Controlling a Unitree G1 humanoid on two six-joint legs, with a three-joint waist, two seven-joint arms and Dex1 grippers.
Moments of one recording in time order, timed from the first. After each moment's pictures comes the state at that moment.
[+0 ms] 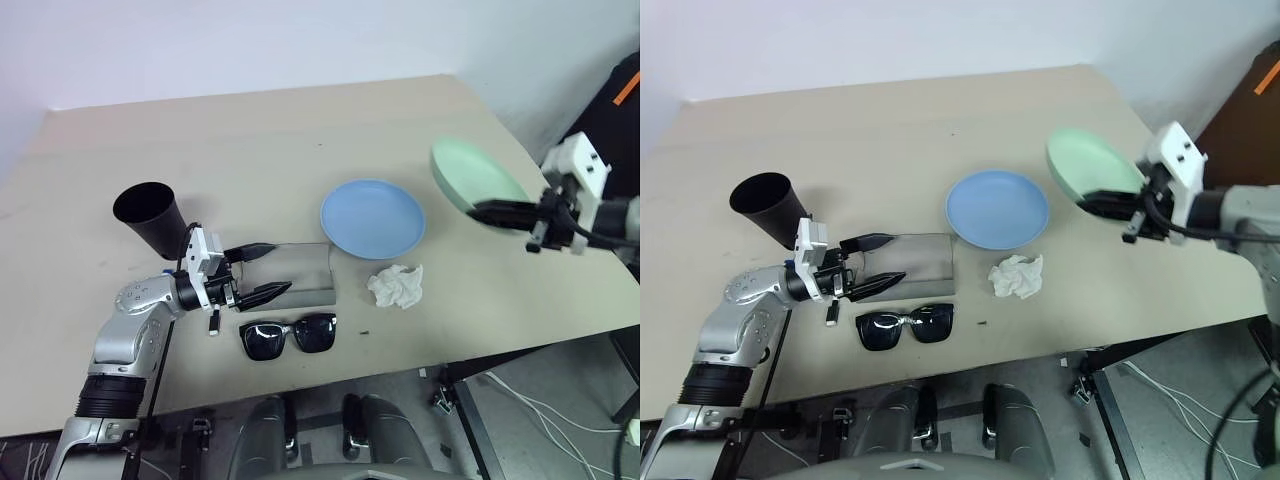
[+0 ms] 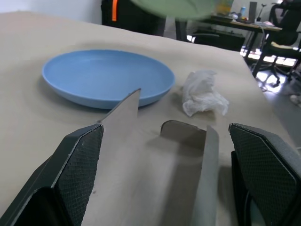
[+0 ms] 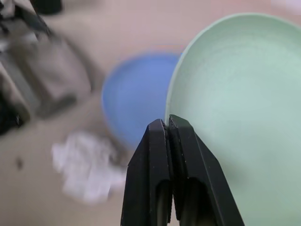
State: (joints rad) left arm -0.24 0.53 0.06 0.06 -0.50 0.16 -1.16; right arm -0.56 -0.98 -0.14 -0.14 0.54 0.73 1.04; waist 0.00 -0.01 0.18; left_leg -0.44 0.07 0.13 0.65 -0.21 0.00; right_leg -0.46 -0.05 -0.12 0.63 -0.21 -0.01
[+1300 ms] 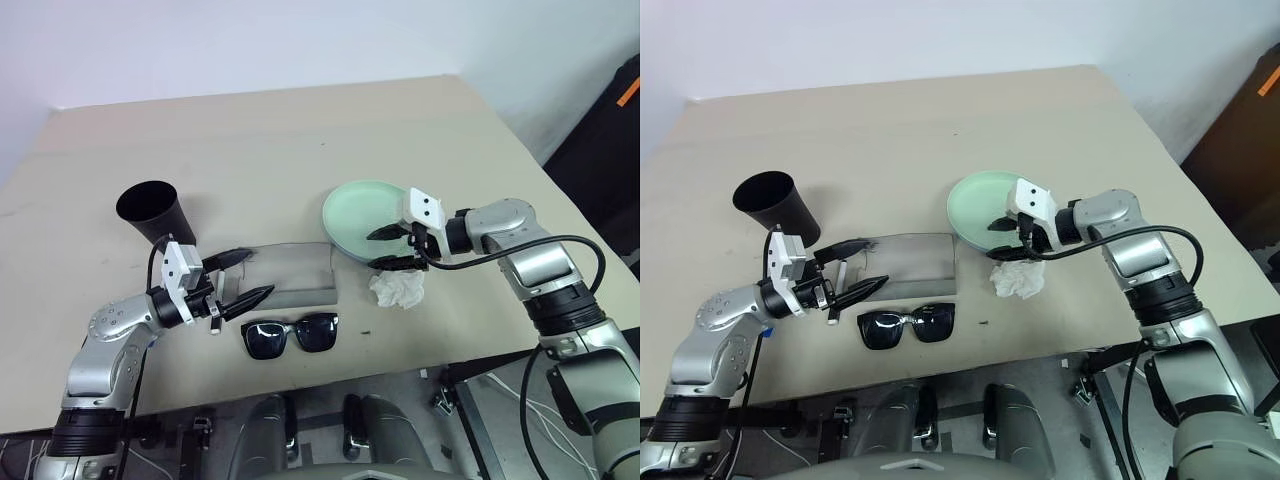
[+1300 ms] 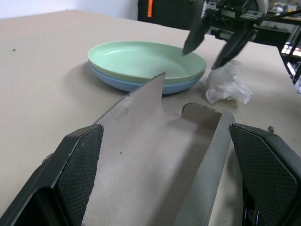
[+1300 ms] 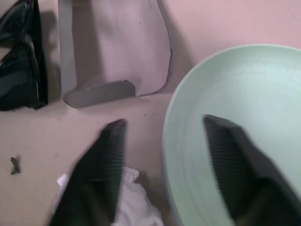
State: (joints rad) left arm -0.10 0.55 0.13 -0.09 -0.51 0.17 -1.04; right arm -0.72 -0.68 0.27 0.16 0.18 0.38 1.25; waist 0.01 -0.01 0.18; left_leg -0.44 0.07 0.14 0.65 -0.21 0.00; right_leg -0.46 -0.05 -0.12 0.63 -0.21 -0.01
